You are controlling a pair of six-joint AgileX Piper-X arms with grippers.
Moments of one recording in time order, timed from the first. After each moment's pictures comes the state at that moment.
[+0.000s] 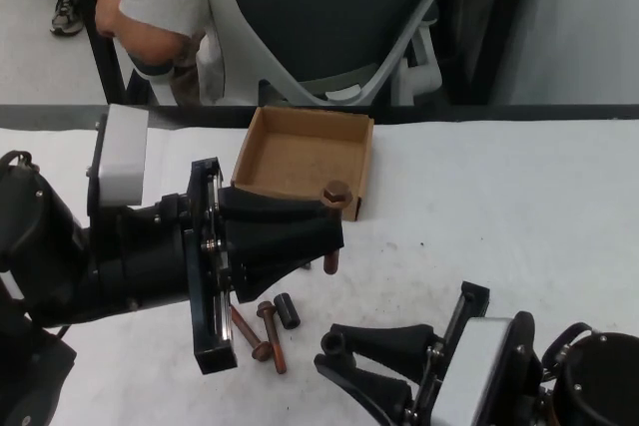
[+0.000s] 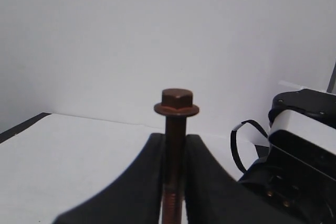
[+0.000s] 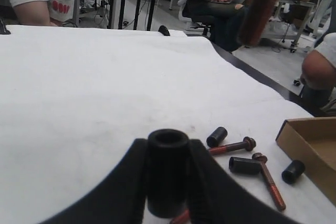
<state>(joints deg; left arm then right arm) -25.1 85.4 -22.3 -72.3 56.8 -14.5 49.8 87.0 -13.3 -61.7 -8.0 -13.0</state>
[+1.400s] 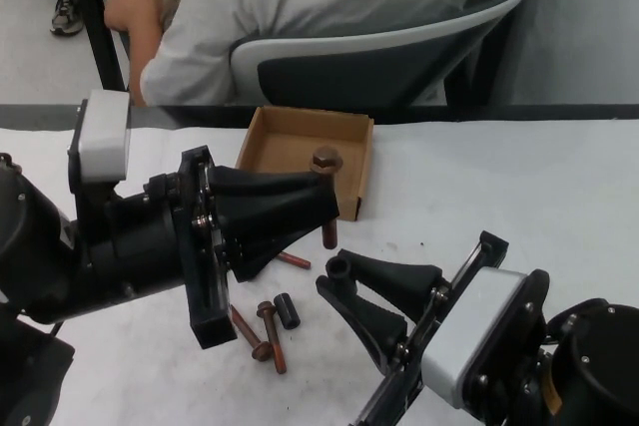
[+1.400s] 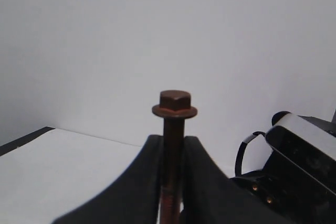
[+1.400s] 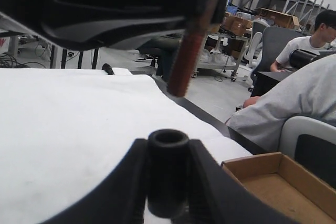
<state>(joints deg) -25.1 85.4 -22.3 -77.6 52.8 -22.7 49.8 87.0 -16.9 -66.8 1.0 -14.1</state>
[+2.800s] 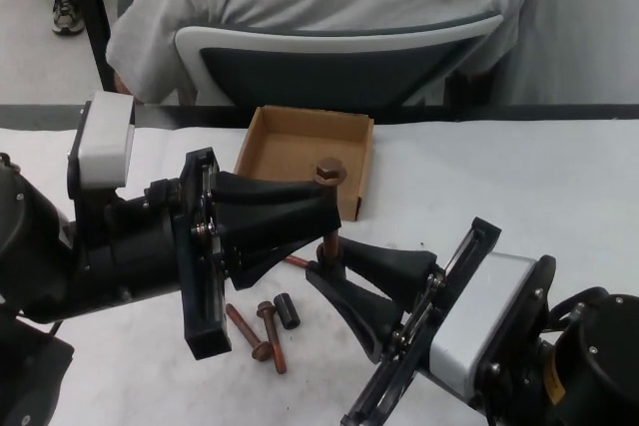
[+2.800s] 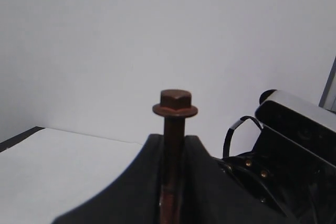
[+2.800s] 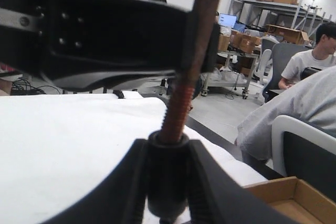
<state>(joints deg) -25.1 85.4 -22.3 -77.8 55.3 -21.7 49.8 87.1 -18.0 -69.5 -1.8 -11.9</state>
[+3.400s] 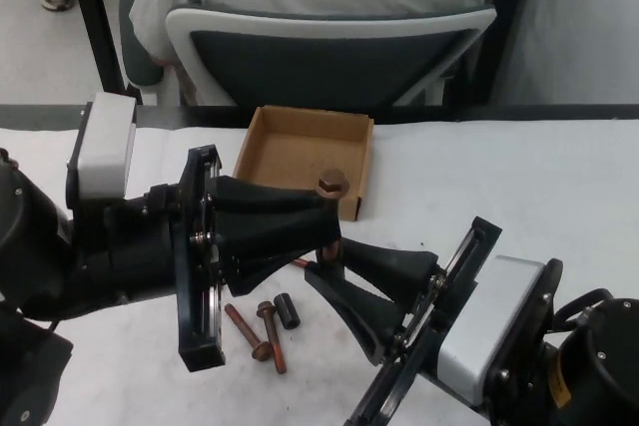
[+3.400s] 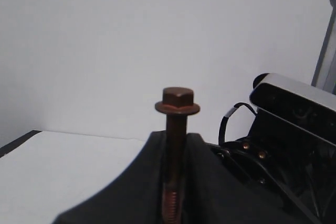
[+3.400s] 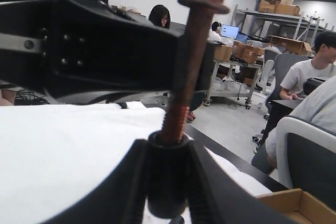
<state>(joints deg) -25.1 85.4 -22.5 -77.1 59.3 -17.5 49.8 87.5 -17.9 -72.1 -2.4 -11.8</state>
